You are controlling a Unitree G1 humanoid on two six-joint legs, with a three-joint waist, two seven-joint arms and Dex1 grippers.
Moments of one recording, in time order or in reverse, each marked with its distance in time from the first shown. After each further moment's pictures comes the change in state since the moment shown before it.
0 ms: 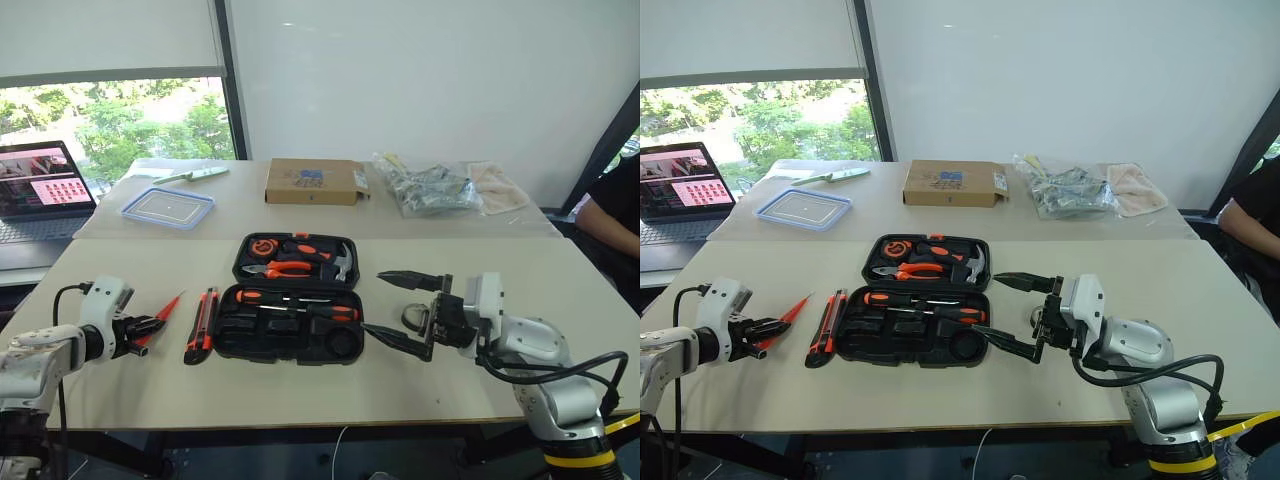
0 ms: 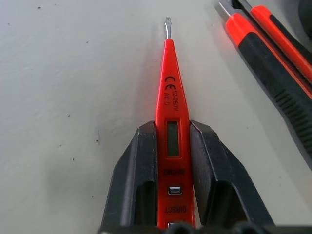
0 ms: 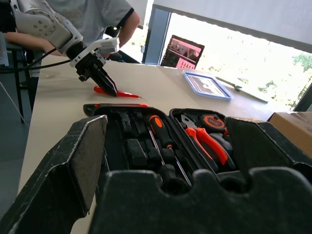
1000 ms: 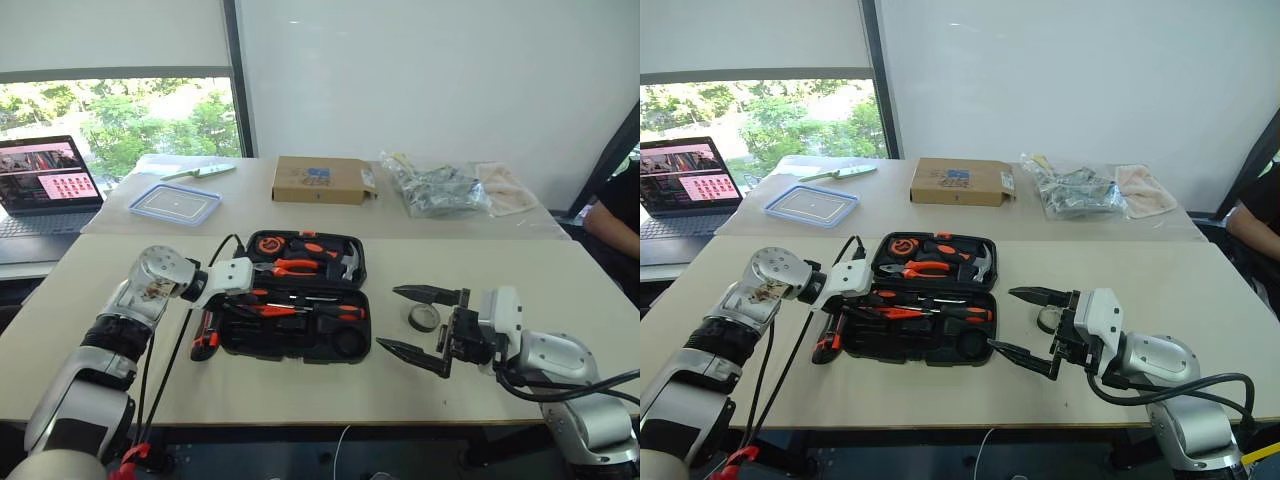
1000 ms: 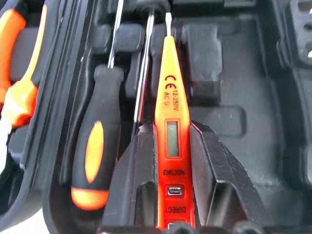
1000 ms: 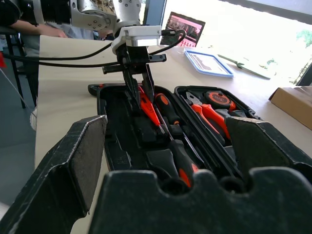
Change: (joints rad) left arm -0.588 -0.172 -0.560 0.325 0.401 -0.678 -0.619; right arm 0.137 -0.084 -0.040 -0.084 0.033 0.030 -0.044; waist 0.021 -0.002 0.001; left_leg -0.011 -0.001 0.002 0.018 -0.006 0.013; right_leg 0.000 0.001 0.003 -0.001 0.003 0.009
